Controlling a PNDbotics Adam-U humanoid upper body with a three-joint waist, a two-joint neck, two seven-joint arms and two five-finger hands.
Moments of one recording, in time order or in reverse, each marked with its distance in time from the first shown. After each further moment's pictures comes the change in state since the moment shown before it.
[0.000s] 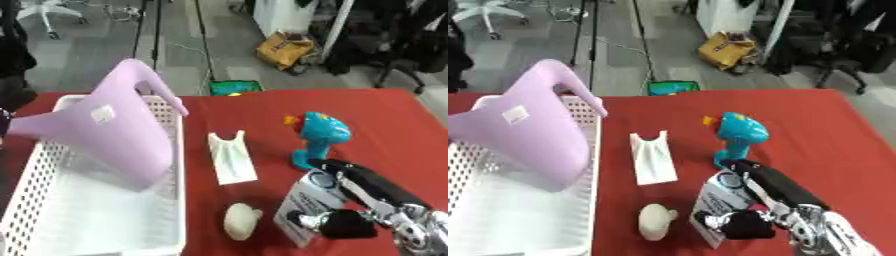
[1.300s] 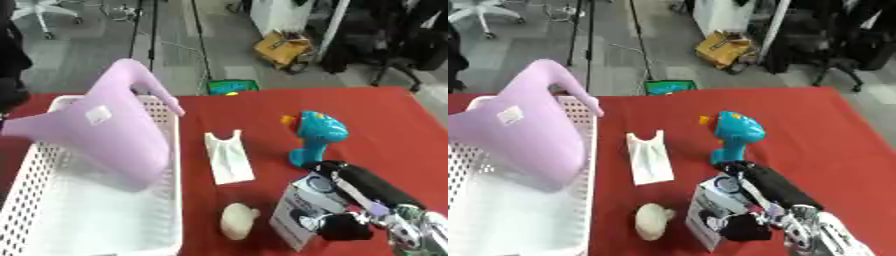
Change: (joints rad) left arm 0.000 -0.001 0.000 0.000 -0.002 0.007 0.011; right arm 0.009 0.000 0.003 0.000 -0.017 -0.025 -0.044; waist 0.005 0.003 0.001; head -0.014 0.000
